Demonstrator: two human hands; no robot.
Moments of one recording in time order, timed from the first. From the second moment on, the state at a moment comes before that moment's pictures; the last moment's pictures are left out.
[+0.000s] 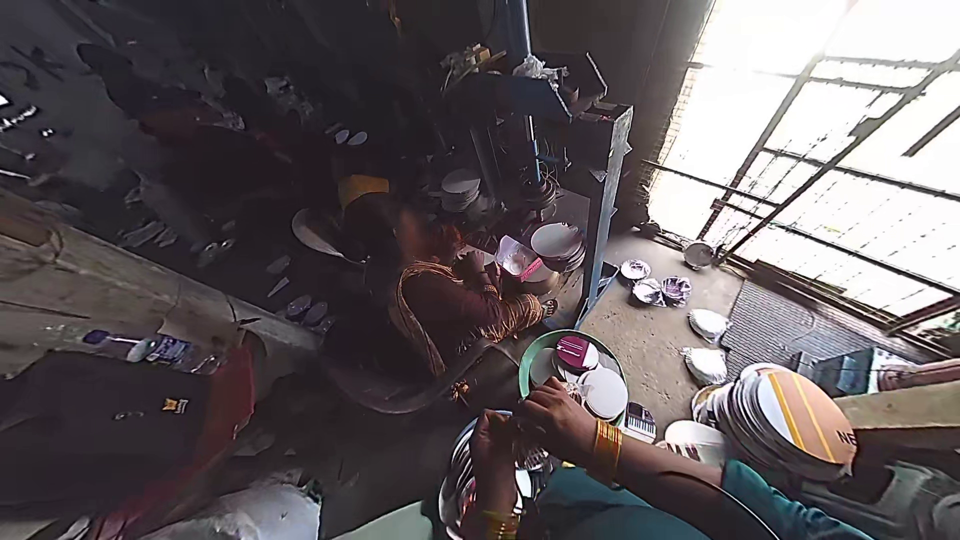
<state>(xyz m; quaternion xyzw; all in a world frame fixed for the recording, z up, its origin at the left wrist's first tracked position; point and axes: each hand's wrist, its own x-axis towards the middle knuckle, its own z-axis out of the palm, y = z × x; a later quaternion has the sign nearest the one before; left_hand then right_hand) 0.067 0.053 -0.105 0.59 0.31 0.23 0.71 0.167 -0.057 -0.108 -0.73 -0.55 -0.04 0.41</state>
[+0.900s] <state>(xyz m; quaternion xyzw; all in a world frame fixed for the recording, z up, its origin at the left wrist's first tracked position) 0.047 0.066 -0.117 0.91 0.00 0.30 0.29 0.176 -0.067 -0.092 -0.71 -0.37 0.35 0.49</state>
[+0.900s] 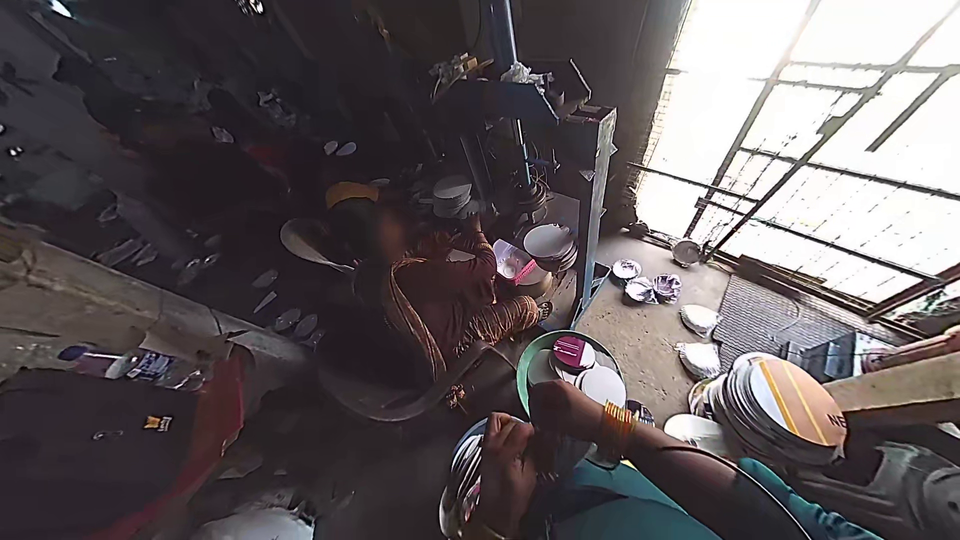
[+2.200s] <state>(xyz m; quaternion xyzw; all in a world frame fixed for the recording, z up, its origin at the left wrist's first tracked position) 0.158 0.035 -0.095 0.84 0.06 0.10 0.54 0.269 -0.114 -0.137 -0.65 -0.43 -0.02 0.63</state>
